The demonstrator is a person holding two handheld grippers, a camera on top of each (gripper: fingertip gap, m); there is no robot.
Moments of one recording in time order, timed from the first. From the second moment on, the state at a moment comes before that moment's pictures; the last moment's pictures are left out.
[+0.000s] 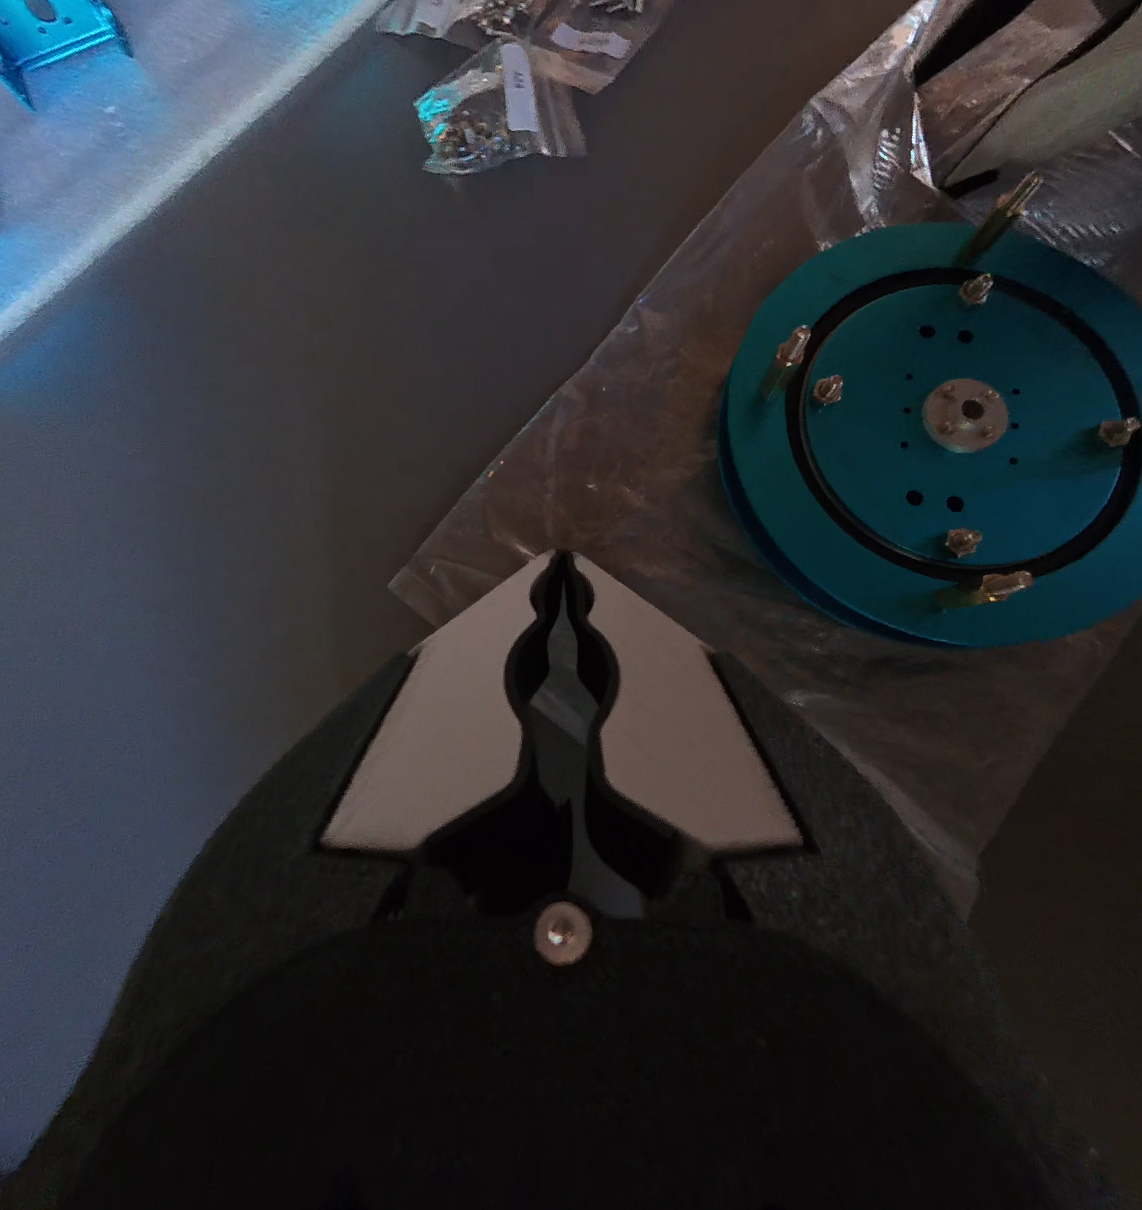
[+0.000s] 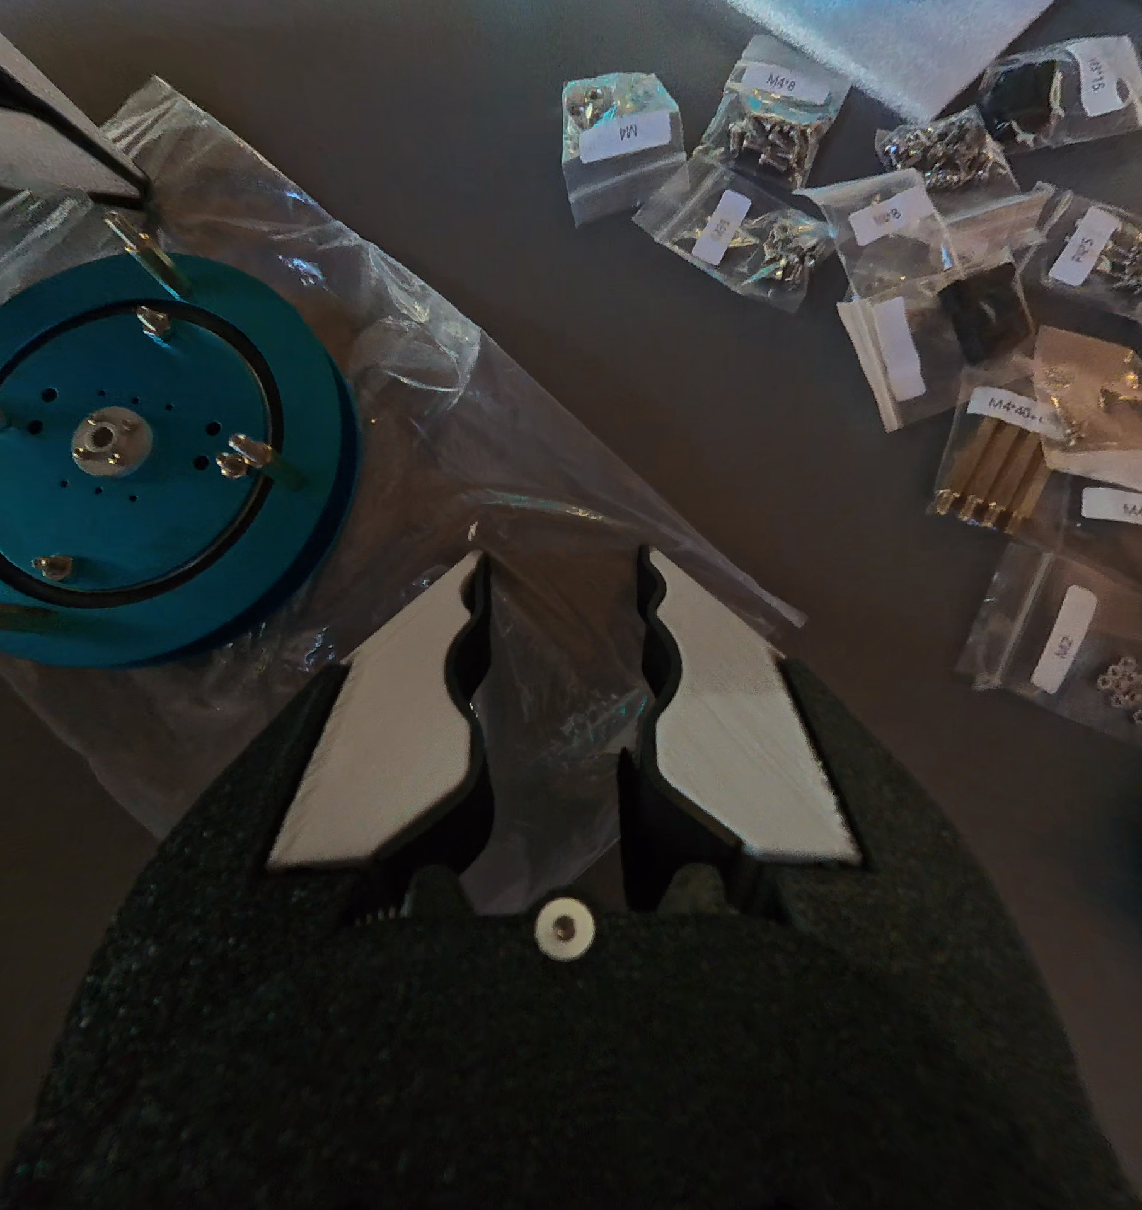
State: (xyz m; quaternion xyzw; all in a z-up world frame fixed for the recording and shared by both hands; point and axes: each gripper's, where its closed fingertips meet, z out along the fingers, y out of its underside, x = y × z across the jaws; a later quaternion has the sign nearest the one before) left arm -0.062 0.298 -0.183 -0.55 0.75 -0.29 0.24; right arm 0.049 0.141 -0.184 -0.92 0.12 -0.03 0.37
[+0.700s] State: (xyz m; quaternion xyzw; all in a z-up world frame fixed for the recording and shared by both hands) left arm -0.293 0.392 -0.146 -0.83 0.31 -0.28 0.38; right arm 0.154 0.131 -0.153 -0.87 0.22 -0.04 0.44
